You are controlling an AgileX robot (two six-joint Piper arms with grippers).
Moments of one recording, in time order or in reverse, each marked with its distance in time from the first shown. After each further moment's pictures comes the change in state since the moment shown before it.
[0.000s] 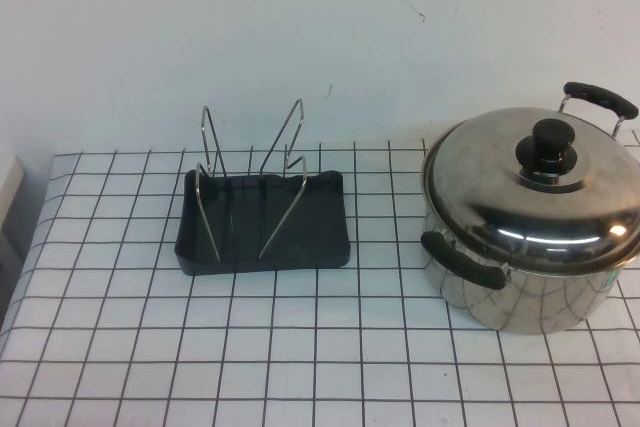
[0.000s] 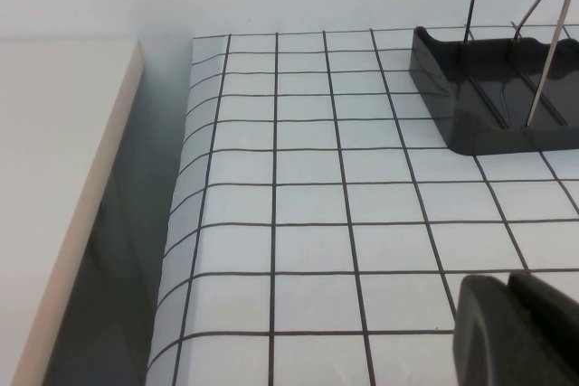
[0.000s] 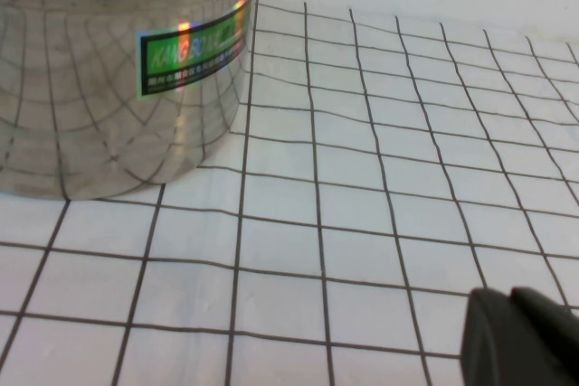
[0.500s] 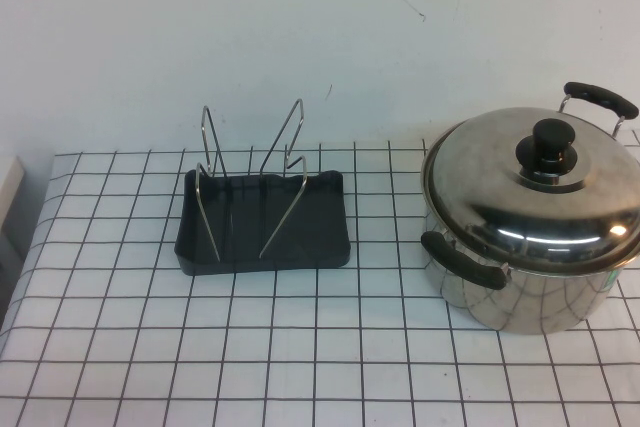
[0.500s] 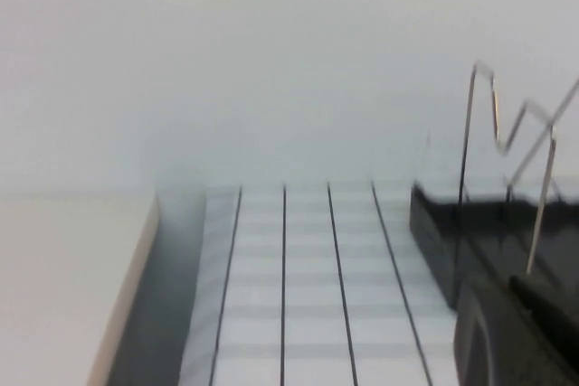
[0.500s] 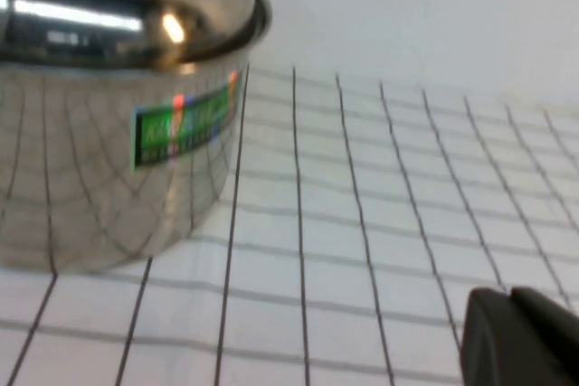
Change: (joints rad) right arm 0.000 0.000 0.000 -0.018 -0.066 0.000; left arm 0.000 0.000 0.004 0.000 -0.224 0.000
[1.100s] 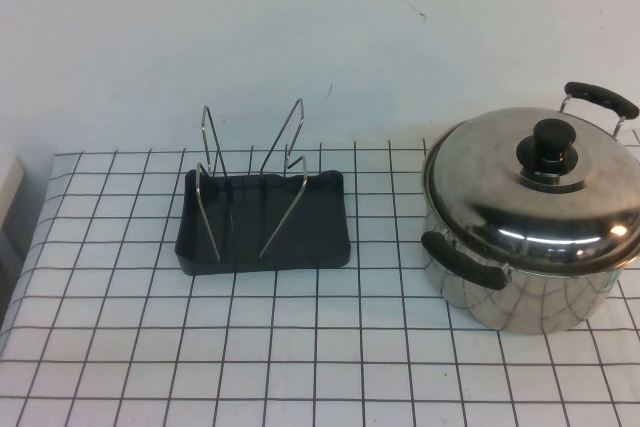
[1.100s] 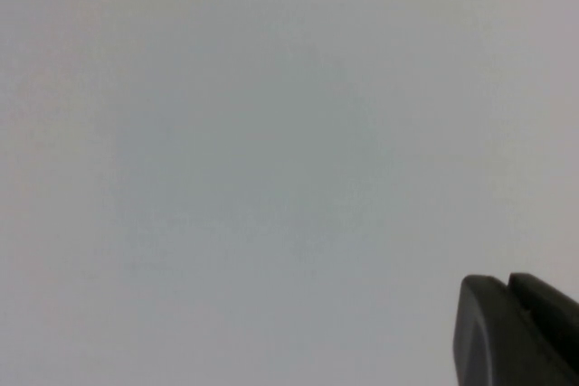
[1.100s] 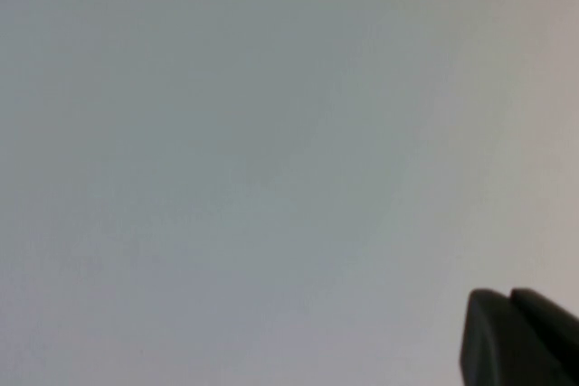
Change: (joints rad) right arm 0.000 0.000 0.000 0.034 -0.956 0.000; left arm 0.000 0.000 0.000 0.000 -0.547 -0.027
